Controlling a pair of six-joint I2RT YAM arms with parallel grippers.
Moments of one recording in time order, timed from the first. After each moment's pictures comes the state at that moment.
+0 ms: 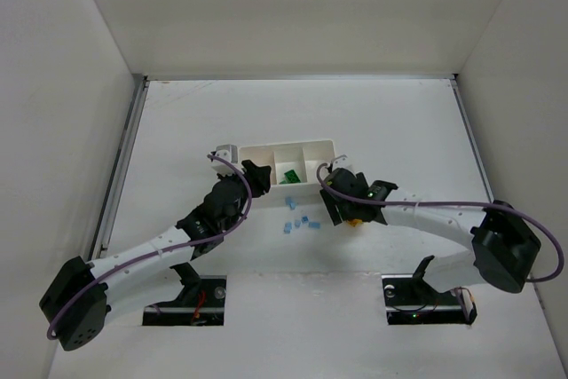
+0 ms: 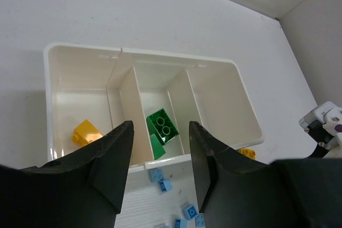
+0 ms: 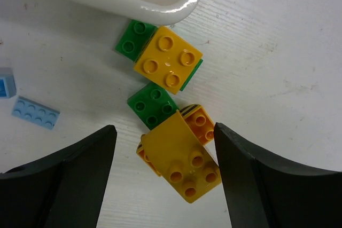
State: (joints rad) left arm -0.83 0.92 0.39 0.34 -0.52 -0.61; right arm 0.88 1.37 0.80 -0.54 0.43 0.36
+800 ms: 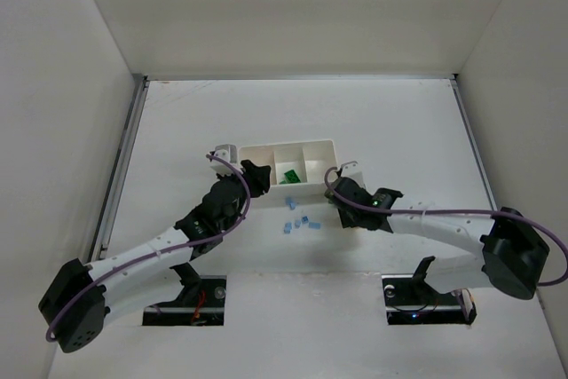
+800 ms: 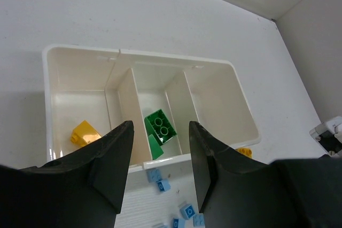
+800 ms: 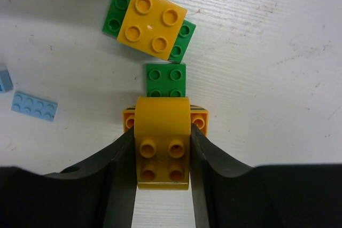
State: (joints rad) left arm -0.82 0.90 0.39 0.34 -0.51 -0.61; right arm 0.92 1.30 0.74 -0.58 0.47 0.55
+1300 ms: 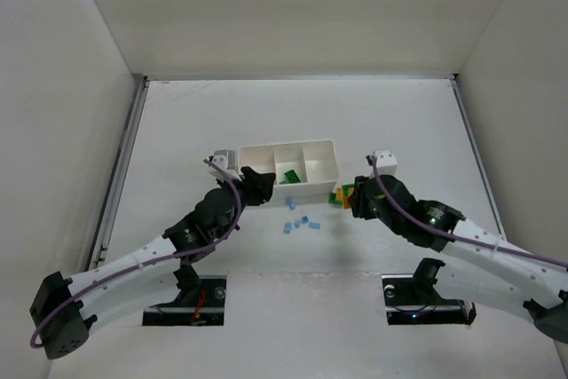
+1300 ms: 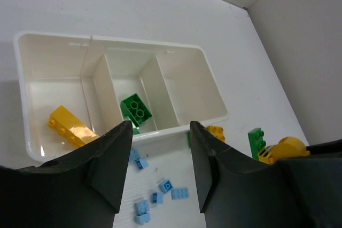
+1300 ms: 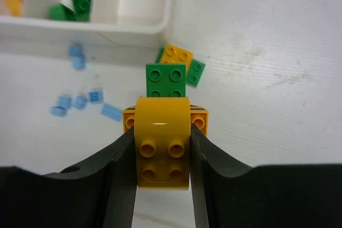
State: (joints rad) left arm -0.91 0.76 0.41 0.20 -0.51 -0.65; right arm 0.94 0.90 0.74 -0.60 0.48 0.57
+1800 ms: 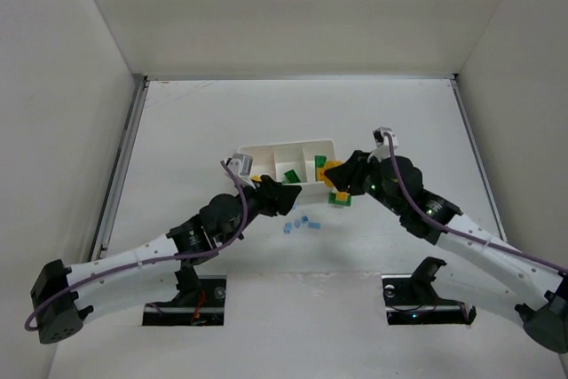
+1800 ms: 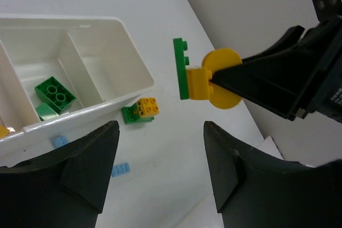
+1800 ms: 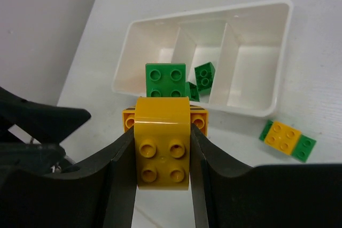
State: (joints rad) left arm -1.06 0.77 0.46 0.22 -0.39 -0.70; right arm 0.79 0.87 0.72 -0.15 0.16 0.67
